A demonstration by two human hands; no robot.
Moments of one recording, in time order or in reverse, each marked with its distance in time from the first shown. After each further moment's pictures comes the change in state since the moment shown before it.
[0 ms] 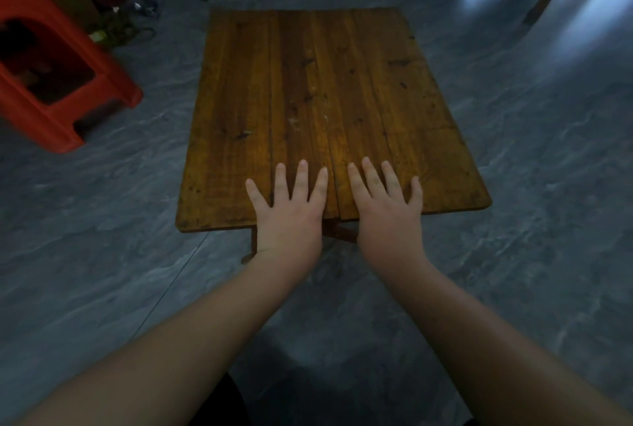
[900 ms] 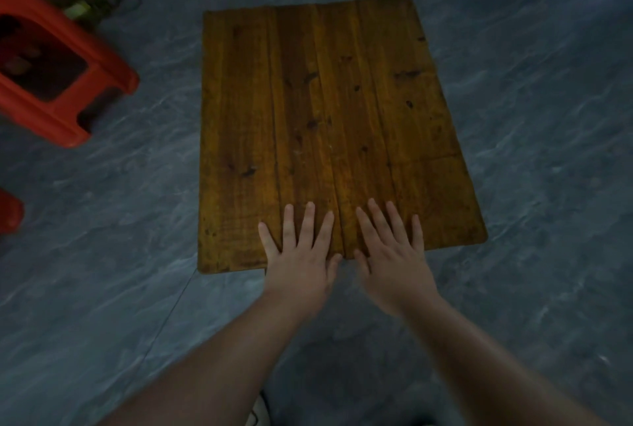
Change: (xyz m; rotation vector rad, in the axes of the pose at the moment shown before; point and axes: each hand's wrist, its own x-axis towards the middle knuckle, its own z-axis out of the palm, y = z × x) left_hand -0.005 -0.014 -0.020 -0.156 -0.308 0.072; right_hand -0.006 0.017 -0.014 0.206 -0.276 -0.038
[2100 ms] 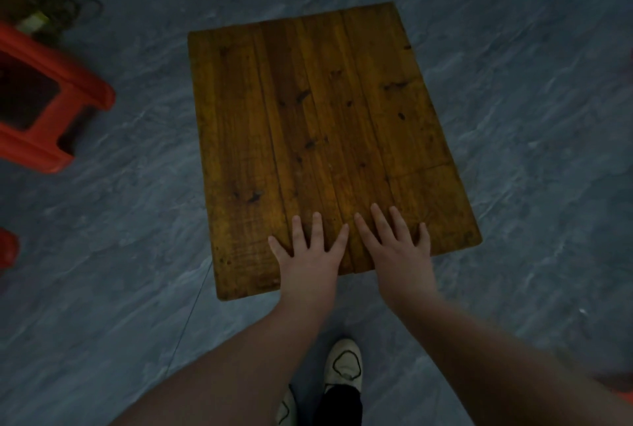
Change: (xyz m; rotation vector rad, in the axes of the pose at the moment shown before) left_hand 0.003 0.000 -0.049 0.097 -0.184 0.068; right_hand 0.002 -0.031 -0.048 -0.223 -0.259 0.146
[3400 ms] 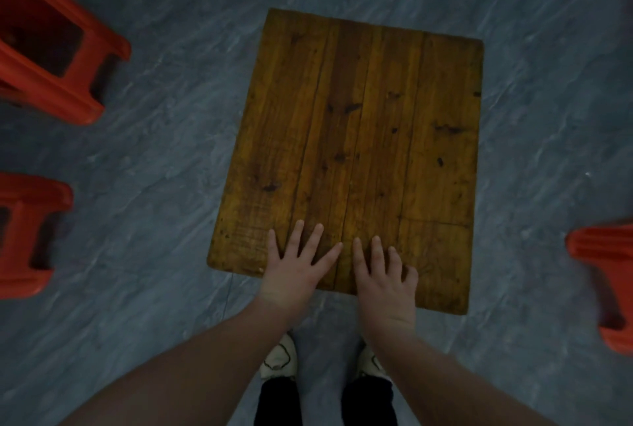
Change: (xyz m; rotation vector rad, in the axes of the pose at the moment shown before) left_hand -0.261 -0.160 0.156 0.263 -0.112 0.355; right_hand -0.270 -0.269 0.116 0.149 -0.106 0.251
